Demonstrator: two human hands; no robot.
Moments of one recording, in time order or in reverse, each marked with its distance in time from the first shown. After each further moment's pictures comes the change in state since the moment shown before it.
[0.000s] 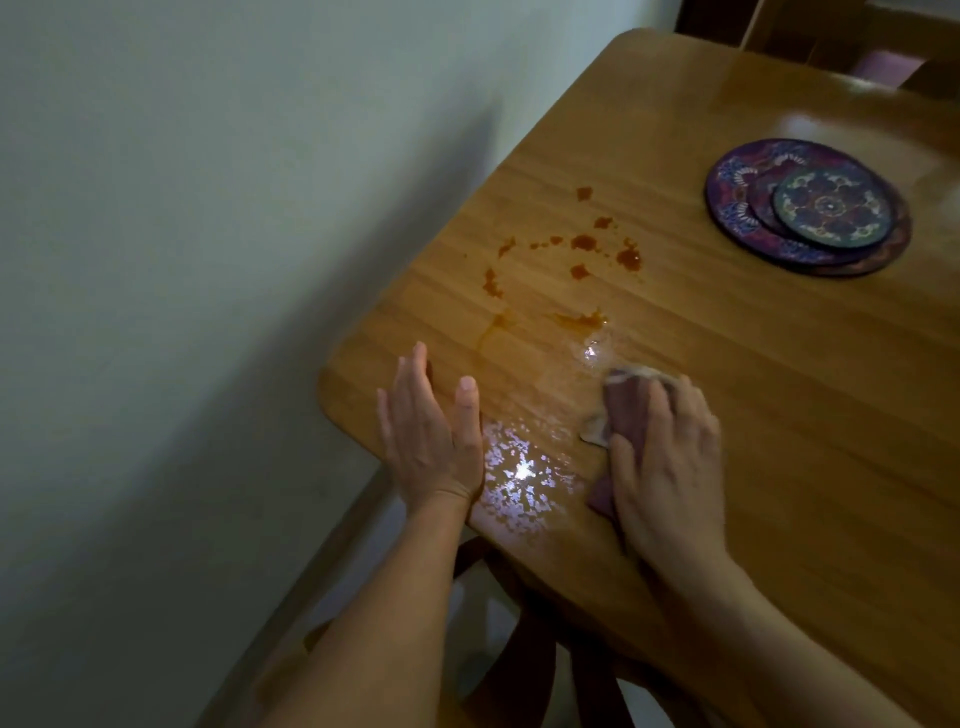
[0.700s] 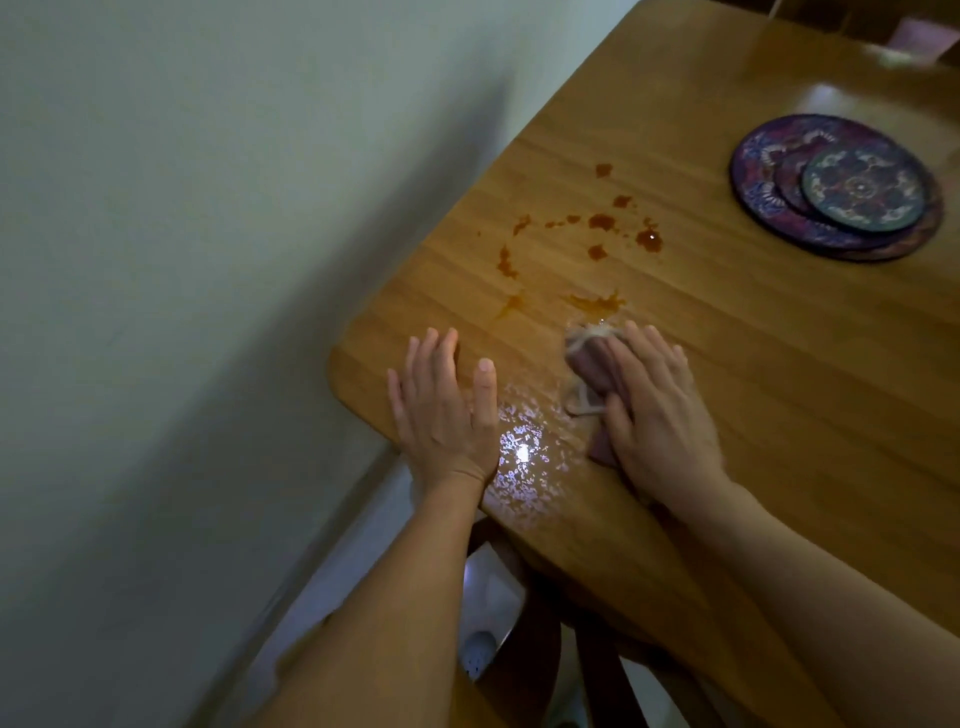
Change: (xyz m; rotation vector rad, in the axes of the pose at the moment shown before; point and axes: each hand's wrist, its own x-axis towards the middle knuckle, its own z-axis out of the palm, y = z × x) left_hand 0.002 -0.004 0.004 0.097 -0.007 0.031; right_hand 0.042 -0.004 0.006 0.001 -0.069 -0.298
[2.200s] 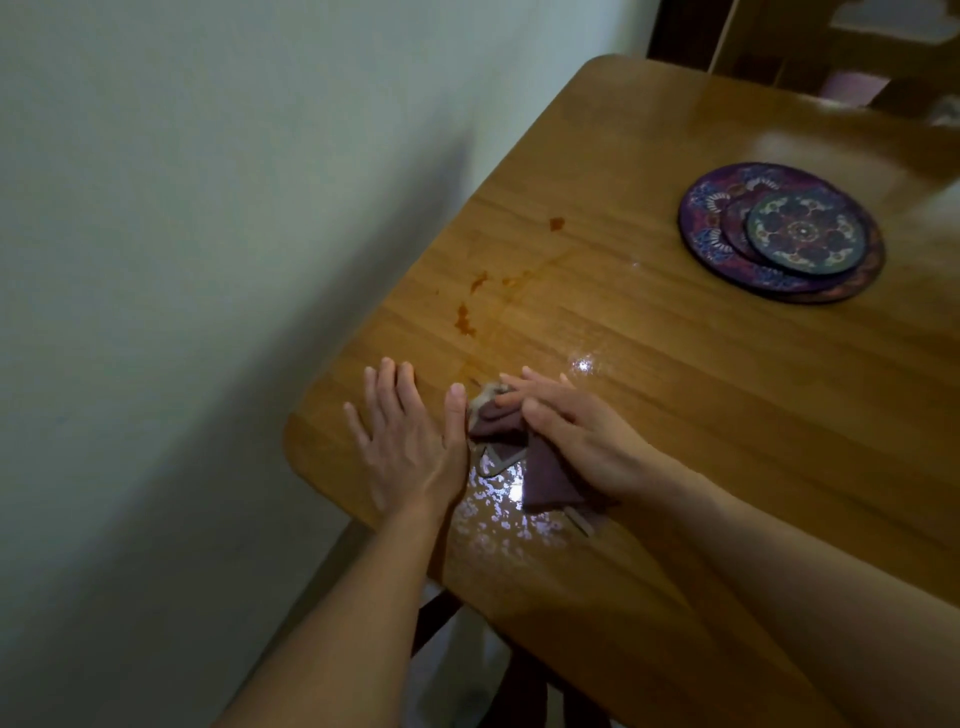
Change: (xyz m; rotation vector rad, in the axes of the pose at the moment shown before) left_hand 0.038 0.015 0.012 0.335 -0.147 0.000; right_hand 0.055 -0.008 -0.023 0.720 -0.361 -0.117
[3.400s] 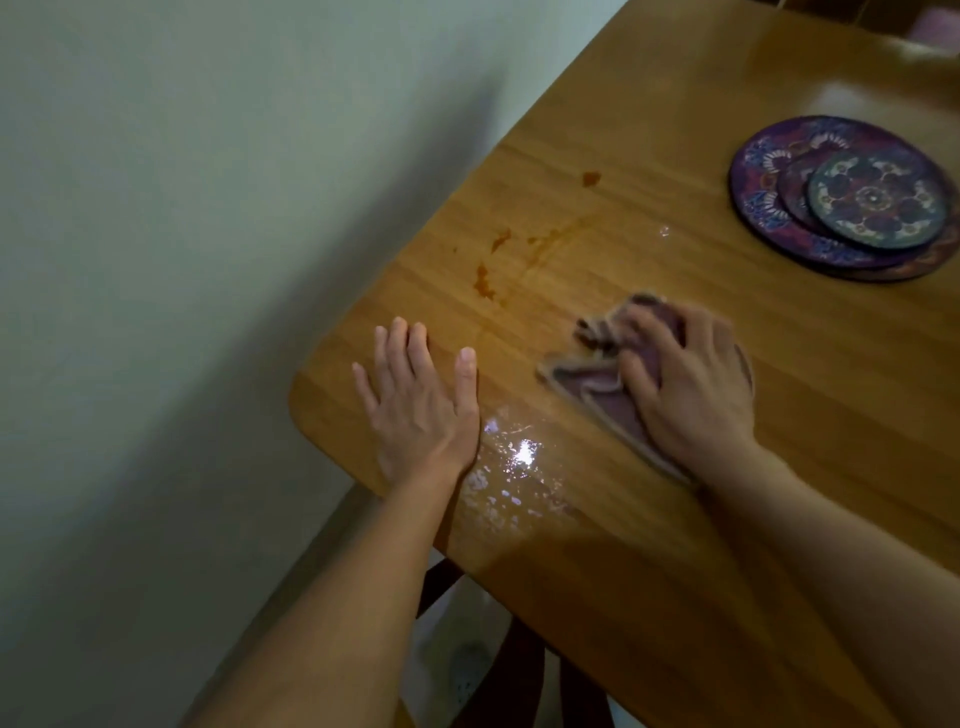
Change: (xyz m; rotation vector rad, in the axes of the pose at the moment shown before) left_hand 0.001 -0.001 0.002 0.001 -0.008 -0.009; right_hand -0.010 0.053 -0.032 -0.802 0.463 0.146
